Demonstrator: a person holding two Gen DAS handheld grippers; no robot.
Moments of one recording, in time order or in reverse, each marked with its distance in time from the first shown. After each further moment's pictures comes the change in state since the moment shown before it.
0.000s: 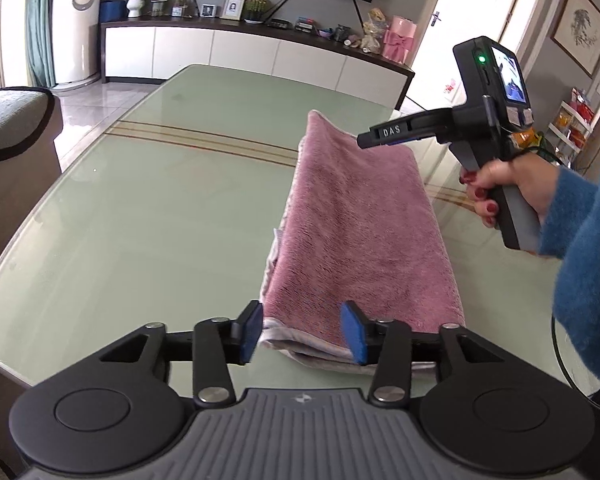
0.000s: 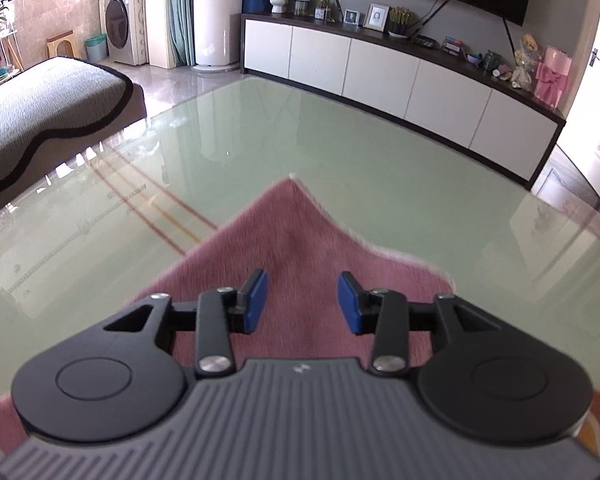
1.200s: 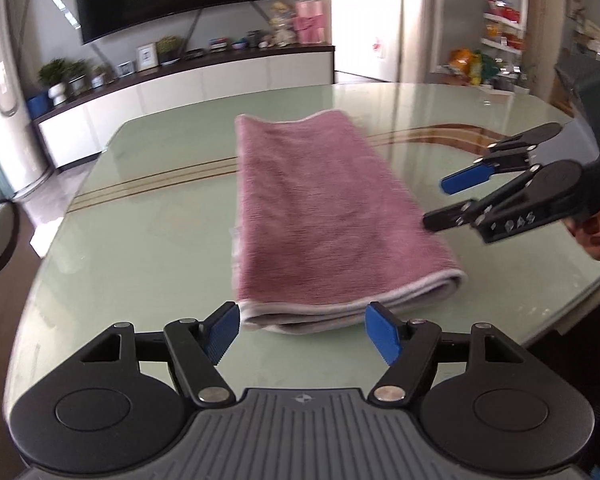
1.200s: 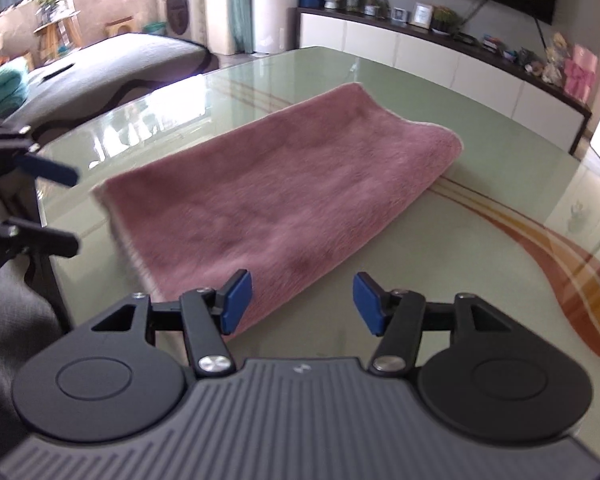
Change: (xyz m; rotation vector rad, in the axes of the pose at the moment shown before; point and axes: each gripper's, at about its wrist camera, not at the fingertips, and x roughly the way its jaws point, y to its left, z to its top) left arm -0.005 -0.031 -0.031 0.422 -0.027 -0.049; right arm -0.120 0.022 -0.141 -0.106 -0.008 0.154
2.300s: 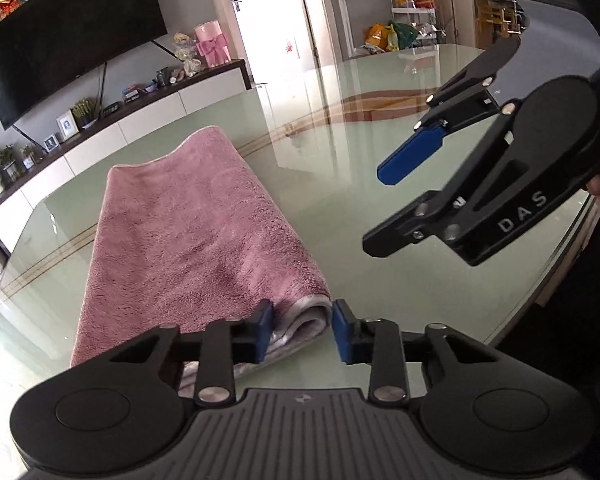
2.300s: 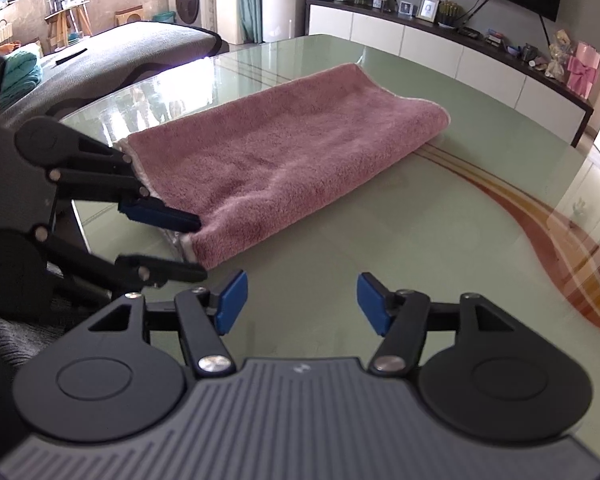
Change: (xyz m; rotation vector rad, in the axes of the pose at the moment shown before) left arm 0.065 -0.088 0.003 0.267 -0.023 -0.059; right arm -0.028 -0.011 -0.031 0.003 0.020 0.025
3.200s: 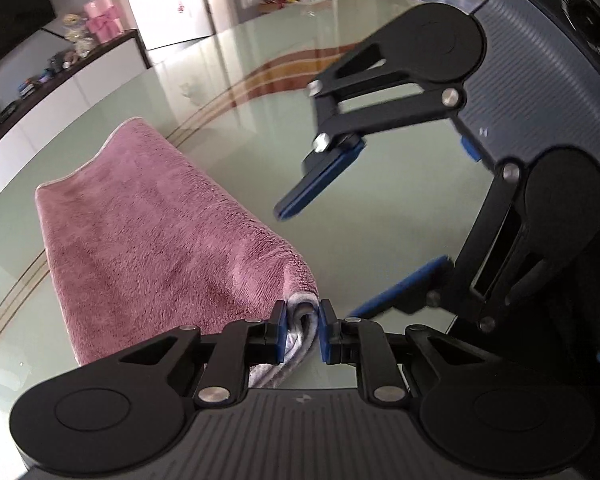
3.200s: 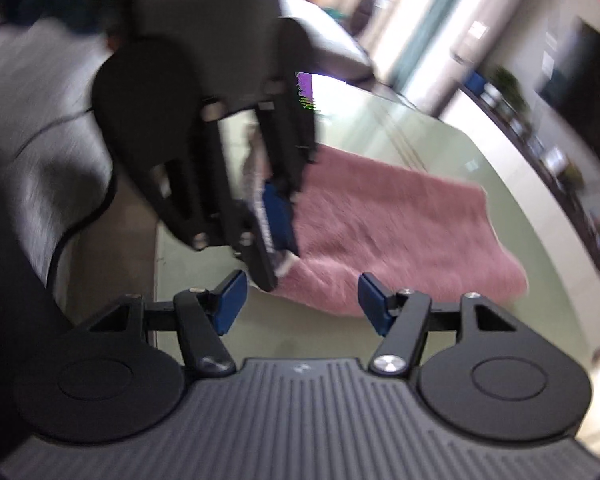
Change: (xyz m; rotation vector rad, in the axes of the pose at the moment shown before) left arm 0.006 0.040 0.039 0.216 0.181 -0.287; right arm 0.013 0.066 0.021 -0.726 -0.081 0.150
